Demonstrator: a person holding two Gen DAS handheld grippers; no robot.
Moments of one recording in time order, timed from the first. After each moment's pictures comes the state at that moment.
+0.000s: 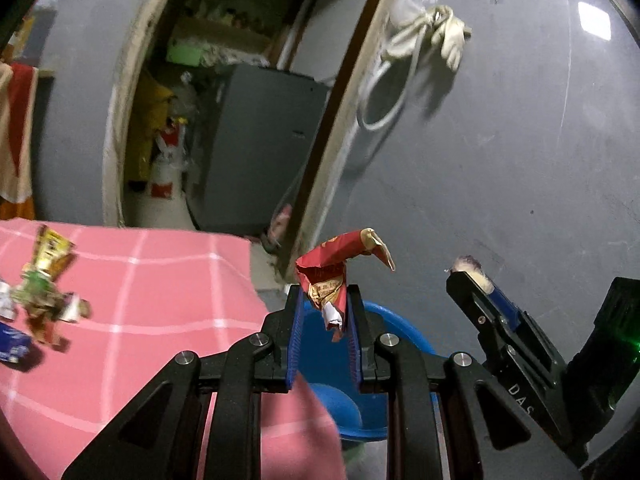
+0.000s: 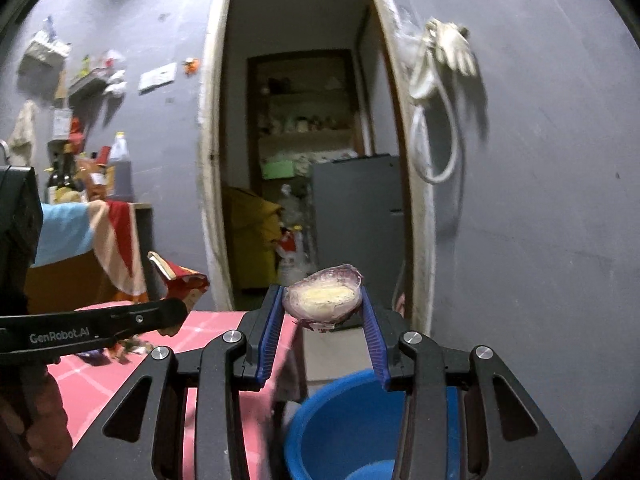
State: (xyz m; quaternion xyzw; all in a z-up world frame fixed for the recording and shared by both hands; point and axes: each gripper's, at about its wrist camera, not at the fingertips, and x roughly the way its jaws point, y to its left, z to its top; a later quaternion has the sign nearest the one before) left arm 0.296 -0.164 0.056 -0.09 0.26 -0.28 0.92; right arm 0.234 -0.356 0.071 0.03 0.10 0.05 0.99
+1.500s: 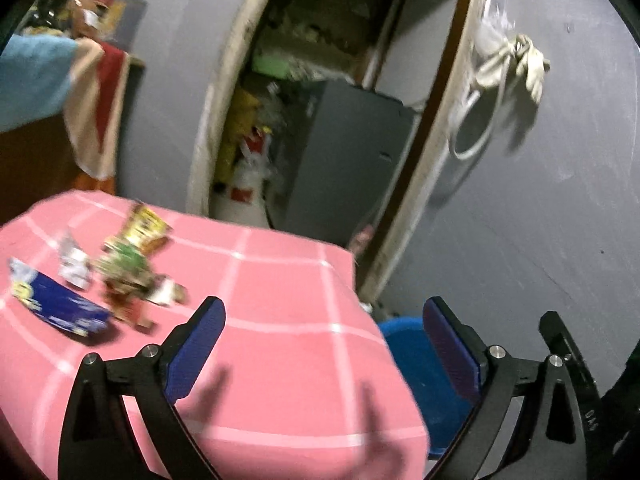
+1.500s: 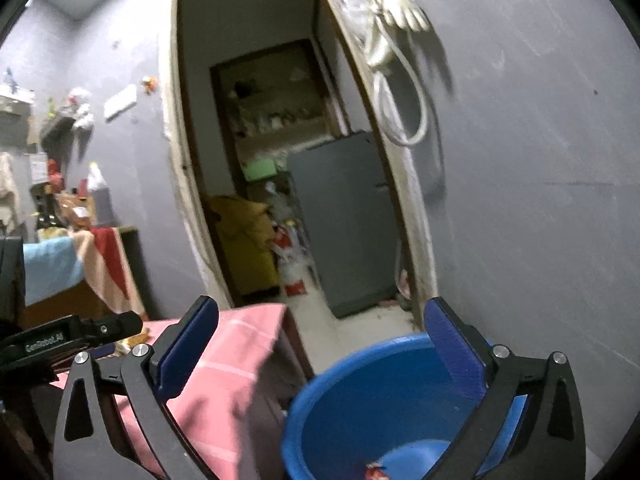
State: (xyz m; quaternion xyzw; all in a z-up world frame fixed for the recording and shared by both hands) left arm 0.289 -0.092 0.033 -0.13 0.23 -0.12 0.96; right arm 0.237 -0.377 0.050 0.11 0.09 0.06 0.99
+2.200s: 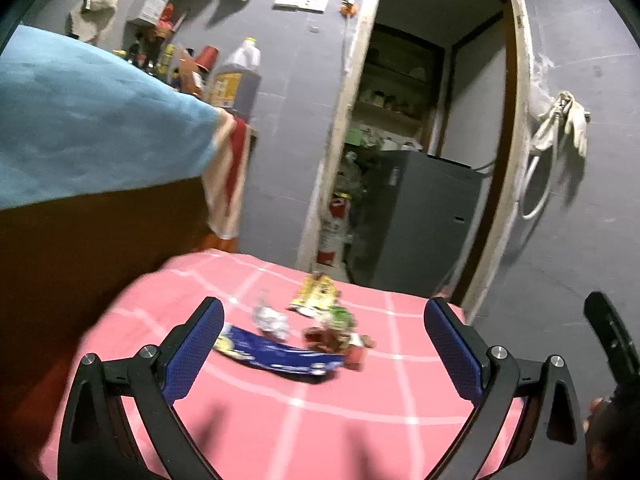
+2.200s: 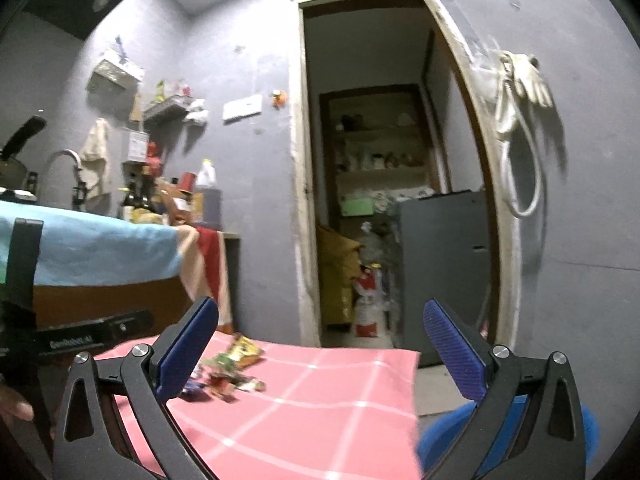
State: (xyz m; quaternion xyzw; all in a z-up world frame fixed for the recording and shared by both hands) left arm 0.206 0.037 0.046 -0.11 0.14 0.02 0.98; right arm 0.205 -0.242 0.086 0.03 0.01 0.20 0.98
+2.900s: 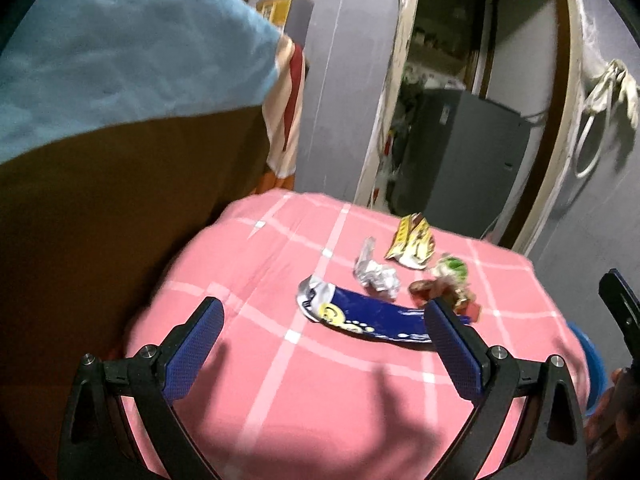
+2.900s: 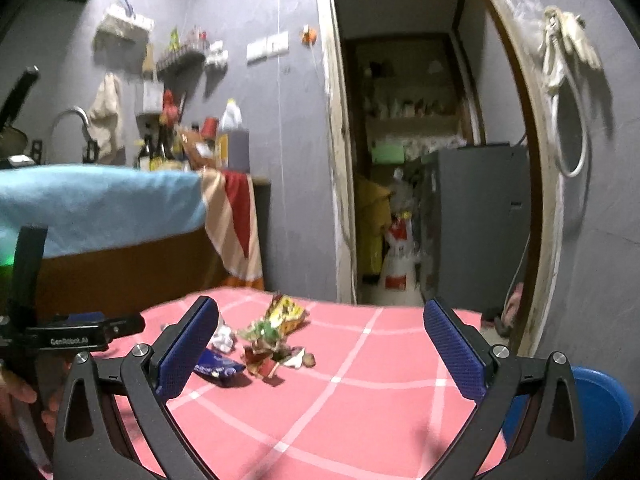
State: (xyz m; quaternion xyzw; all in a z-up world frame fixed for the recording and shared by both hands) left arm 0.253 0.109 0.012 -0.11 0.28 0.06 0.95; right arm 0.261 -0.176 0.064 0.00 0.14 0.24 0.96
